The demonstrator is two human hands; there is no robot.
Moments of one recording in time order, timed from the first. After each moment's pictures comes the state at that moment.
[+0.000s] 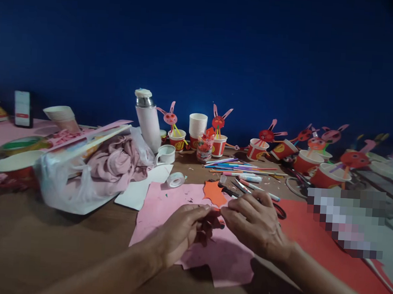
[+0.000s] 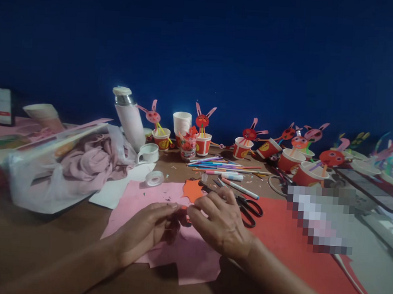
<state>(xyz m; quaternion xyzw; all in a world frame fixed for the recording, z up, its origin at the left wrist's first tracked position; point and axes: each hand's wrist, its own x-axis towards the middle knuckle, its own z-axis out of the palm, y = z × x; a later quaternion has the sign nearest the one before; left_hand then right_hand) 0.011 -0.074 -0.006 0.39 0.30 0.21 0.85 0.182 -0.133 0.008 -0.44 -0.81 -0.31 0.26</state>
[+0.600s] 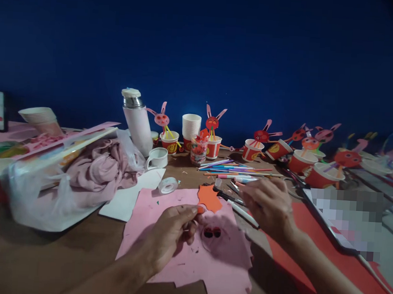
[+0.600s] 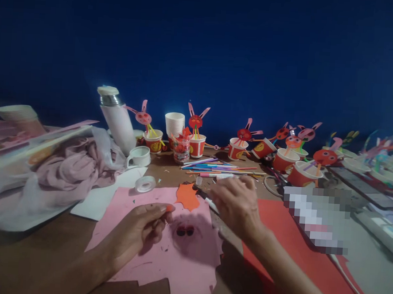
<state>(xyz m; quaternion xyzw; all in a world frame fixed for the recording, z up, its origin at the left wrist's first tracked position) 0.015 -0.058 -0.020 0.39 0.37 0.29 0.80 0.228 -0.117 0.006 -0.54 -0.72 -0.27 0.34</state>
